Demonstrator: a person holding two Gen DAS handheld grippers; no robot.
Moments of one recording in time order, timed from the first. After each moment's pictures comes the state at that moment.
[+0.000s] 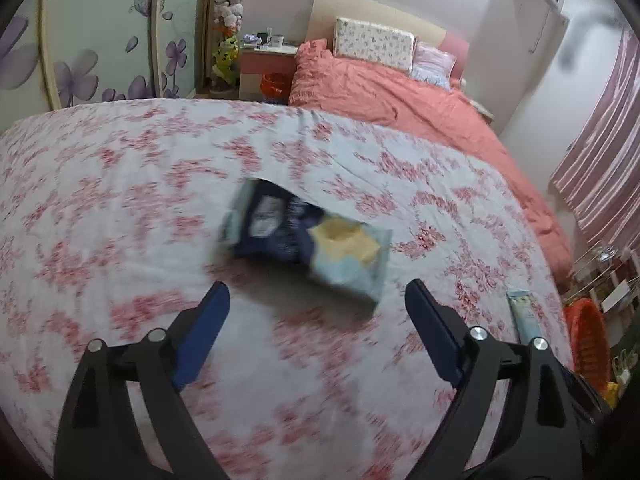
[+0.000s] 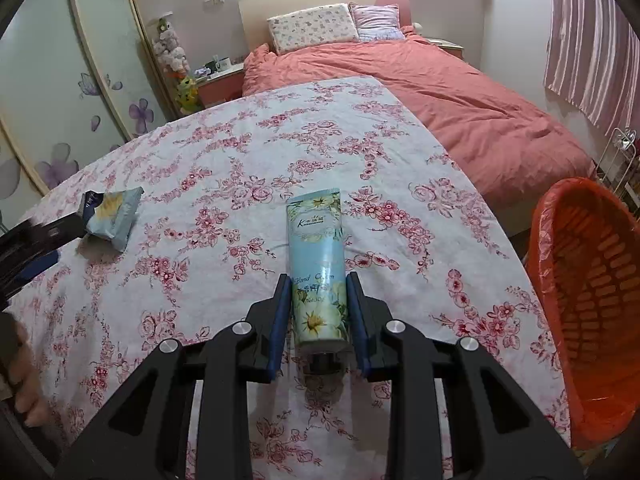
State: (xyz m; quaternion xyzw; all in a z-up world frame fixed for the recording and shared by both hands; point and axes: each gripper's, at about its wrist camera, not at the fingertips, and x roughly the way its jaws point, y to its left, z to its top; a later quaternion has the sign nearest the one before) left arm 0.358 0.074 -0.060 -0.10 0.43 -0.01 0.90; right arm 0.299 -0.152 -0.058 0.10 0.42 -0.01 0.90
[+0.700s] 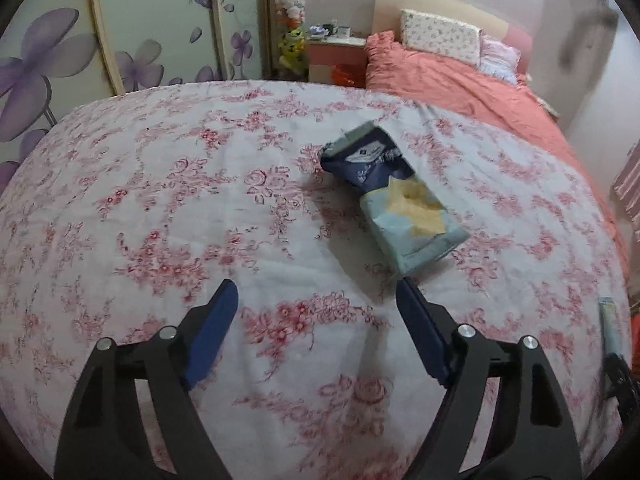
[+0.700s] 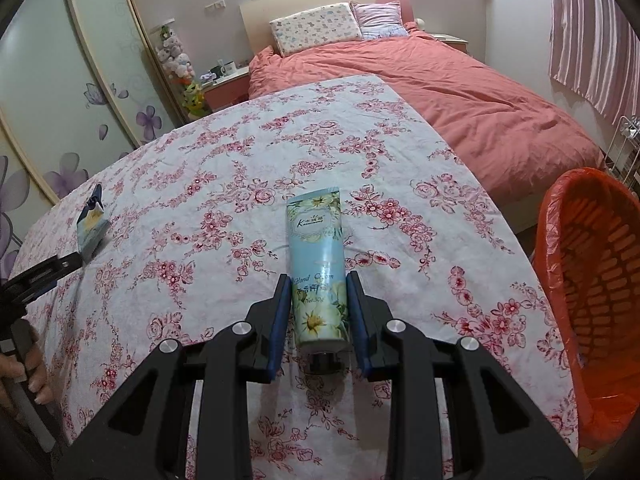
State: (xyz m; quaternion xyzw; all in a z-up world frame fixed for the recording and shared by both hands) left arm 0.346 0.153 -0.069 -0.08 0.44 0.10 0.89; right arm 0.294 -0.162 -0.060 0.12 0.41 0.00 0.90
